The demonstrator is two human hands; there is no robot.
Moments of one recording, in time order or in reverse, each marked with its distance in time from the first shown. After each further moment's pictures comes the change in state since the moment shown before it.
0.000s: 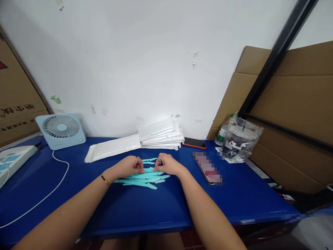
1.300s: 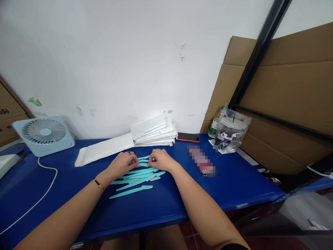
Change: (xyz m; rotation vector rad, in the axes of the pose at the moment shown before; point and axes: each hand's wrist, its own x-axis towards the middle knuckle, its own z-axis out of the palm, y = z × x) left_hand 0.010 0.003 0.004 0.211 0.142 0.040; right_hand 0.003 -0.005 0.002 -0.197 0.081 -0.020
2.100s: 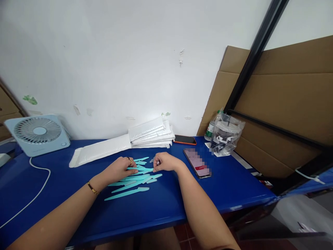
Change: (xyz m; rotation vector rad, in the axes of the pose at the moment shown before) left_hand -0.010 0.008 -0.002 -0.092 -0.065 0.089; right_hand -0.016 0.023 -0.023 0.187 -0.192 0.024
